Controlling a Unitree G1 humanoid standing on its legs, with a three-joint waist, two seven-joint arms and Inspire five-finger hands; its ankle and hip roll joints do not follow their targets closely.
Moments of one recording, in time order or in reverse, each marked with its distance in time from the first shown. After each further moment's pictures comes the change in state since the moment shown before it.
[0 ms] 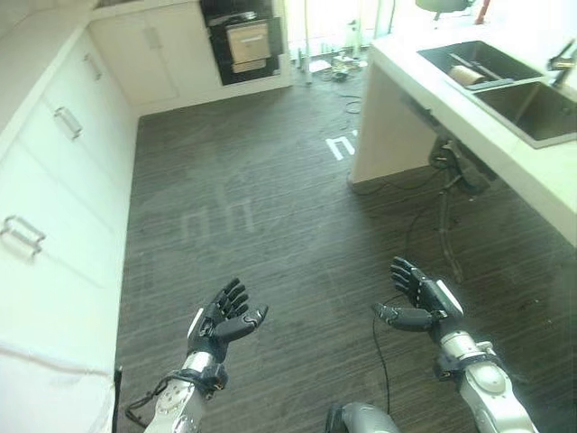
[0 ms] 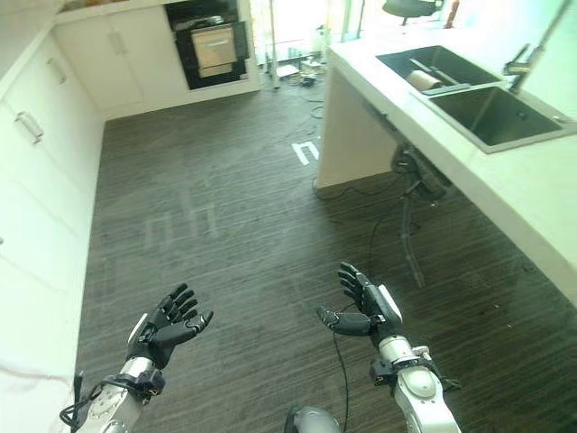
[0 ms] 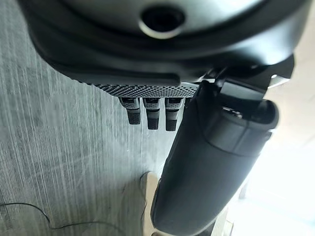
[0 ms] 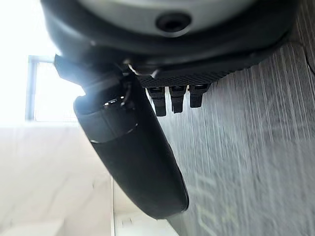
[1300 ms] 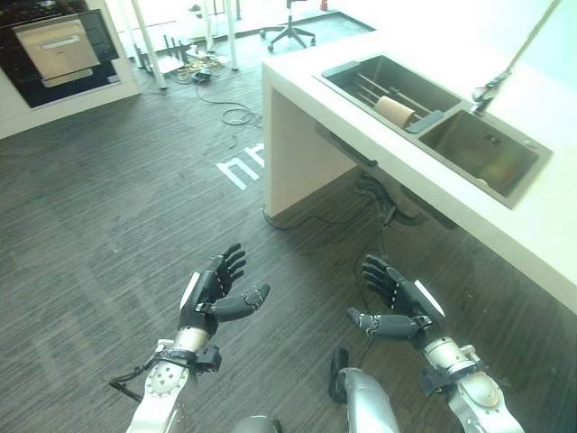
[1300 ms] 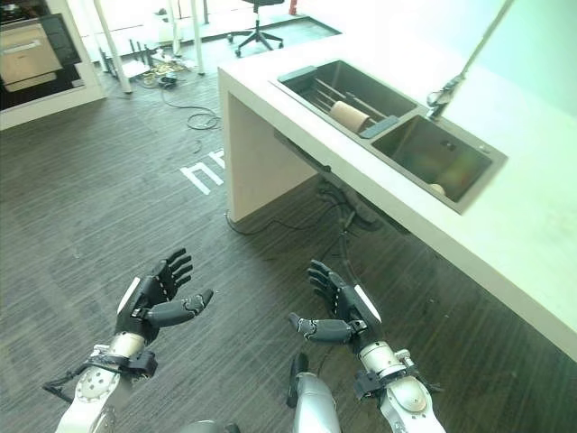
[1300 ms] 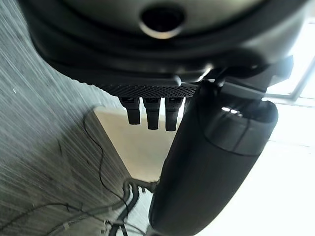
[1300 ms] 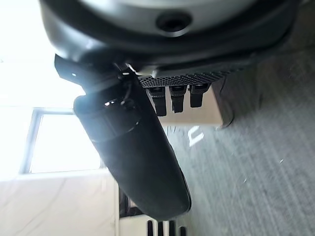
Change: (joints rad) left arm -0.037 0.114 -0.031 -0.115 0.155 -0.139 0.049; right arm 0.054 0.020 0.090 -0.242 0.074 -0.002 0.075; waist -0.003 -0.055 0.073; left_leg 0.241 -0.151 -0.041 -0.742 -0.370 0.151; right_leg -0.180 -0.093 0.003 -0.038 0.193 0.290
